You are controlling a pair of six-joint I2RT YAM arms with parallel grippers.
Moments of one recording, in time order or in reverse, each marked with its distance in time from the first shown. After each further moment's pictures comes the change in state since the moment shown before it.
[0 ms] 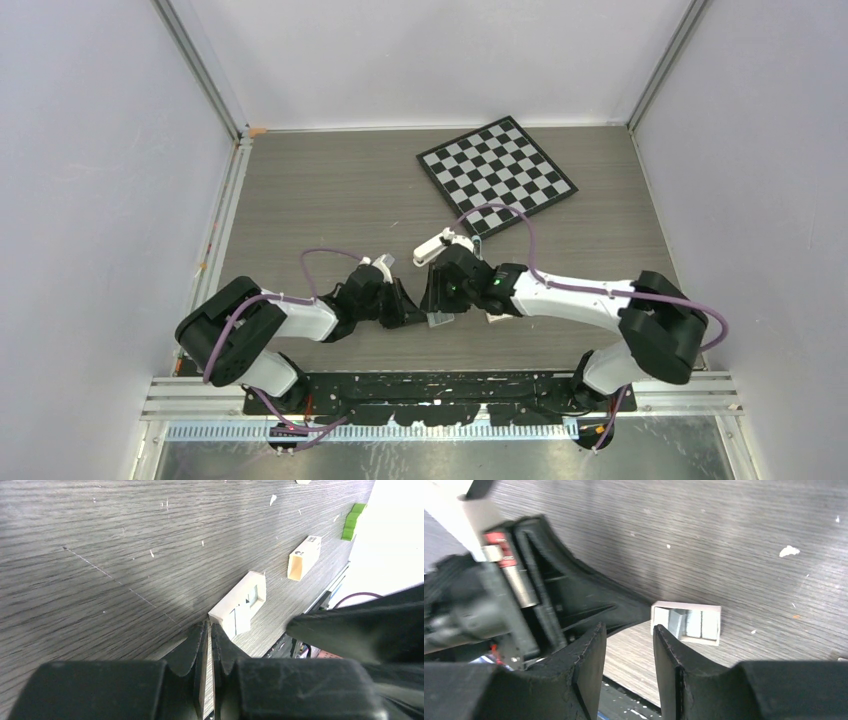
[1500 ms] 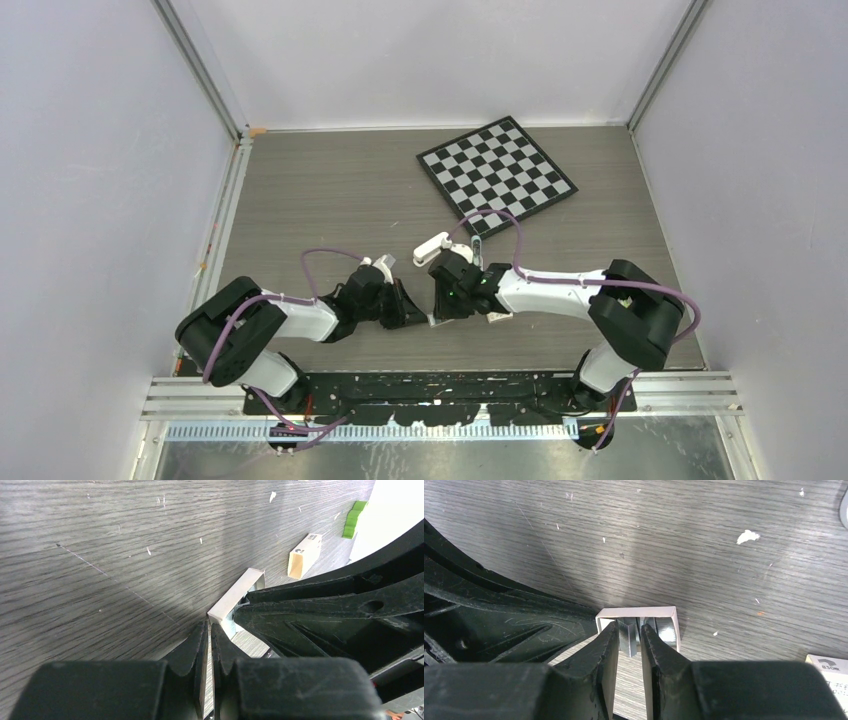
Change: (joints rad) left arm -0.008 0.000 0.000 0.000 -0.003 0.001; right arm -0.003 0.092 0.015 -0.072 0.047 -0.011
